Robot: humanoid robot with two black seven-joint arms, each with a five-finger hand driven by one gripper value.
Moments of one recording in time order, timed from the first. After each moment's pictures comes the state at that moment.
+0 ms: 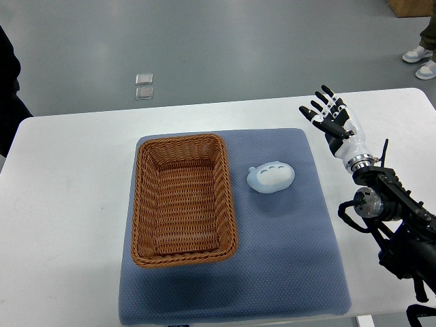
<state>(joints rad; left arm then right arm) -0.10 0.00 -0.12 -0.15 0.07 -0.04 0.03 0.43 -0.07 1.21 0.87 -0.70 0.01 0.33</state>
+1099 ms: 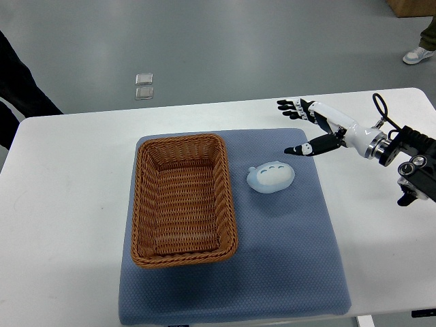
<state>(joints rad) -0.10 0.00 -0.12 -0.15 0.07 -0.04 0.03 0.61 -0.46 0.76 0.99 -1.27 0.25 0.44</state>
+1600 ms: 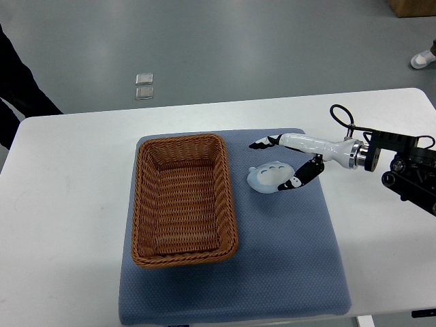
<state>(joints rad) -0.12 0.00 -0.13 -0.15 0.07 -0.04 0.03 0.73 -0.48 0.50 1.01 -1.50 0.19 0.49</state>
